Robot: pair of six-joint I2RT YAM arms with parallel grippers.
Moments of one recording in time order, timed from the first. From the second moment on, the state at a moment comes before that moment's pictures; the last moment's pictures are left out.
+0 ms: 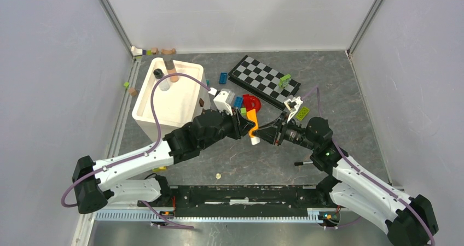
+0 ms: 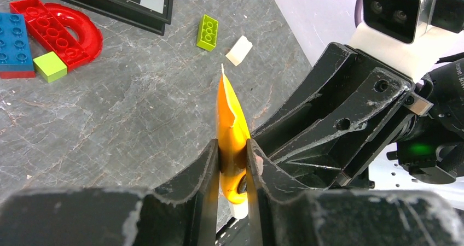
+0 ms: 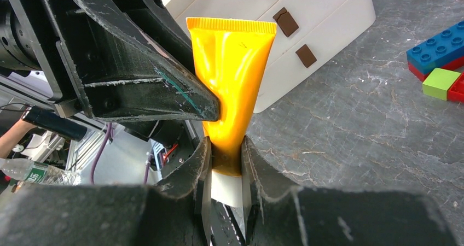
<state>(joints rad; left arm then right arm) -1.06 1.11 0.88 -0.04 -0.21 -0.68 0.64 0.80 0.44 0.33 -0.49 0.60</state>
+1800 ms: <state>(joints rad) -1.06 0.82 0.78 -0.01 0.27 -0.40 0.64 0.79 0.53 0.66 -0.77 0.74</state>
